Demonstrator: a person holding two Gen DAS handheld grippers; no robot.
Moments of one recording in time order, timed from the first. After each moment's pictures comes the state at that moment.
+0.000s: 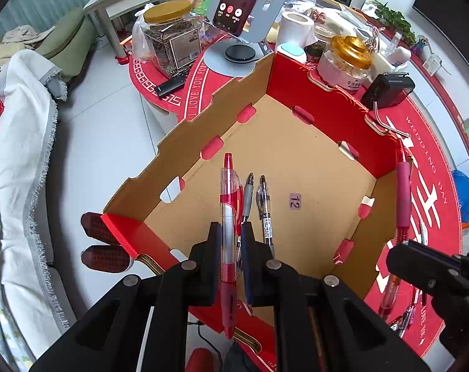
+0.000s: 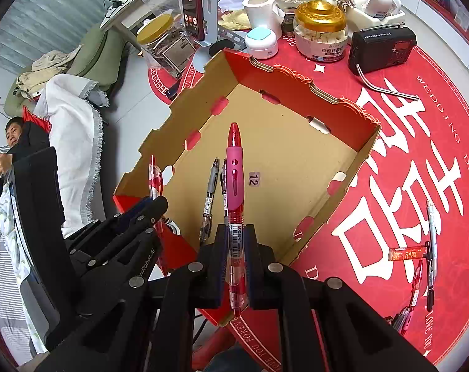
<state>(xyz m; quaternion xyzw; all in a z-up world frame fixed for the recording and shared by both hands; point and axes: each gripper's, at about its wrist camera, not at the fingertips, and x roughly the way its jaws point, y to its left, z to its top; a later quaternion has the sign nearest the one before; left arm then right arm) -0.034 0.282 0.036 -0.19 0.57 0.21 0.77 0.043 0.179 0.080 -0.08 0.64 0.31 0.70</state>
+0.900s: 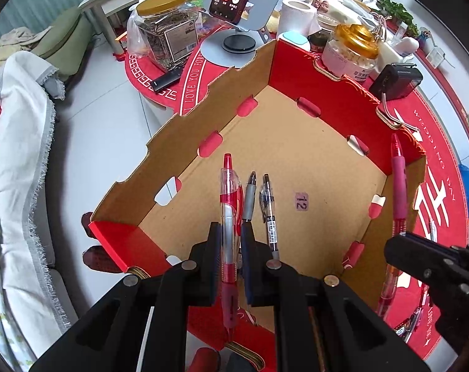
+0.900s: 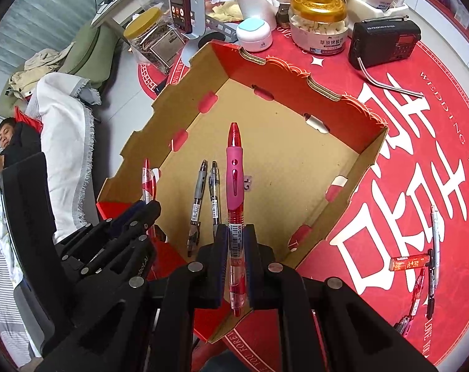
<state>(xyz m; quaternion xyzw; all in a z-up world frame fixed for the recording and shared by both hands) -0.022 0.284 0.018 -0.19 0.58 0.20 0.76 0.058 0.187 0.055 -0.09 0.65 0.30 0.69</state>
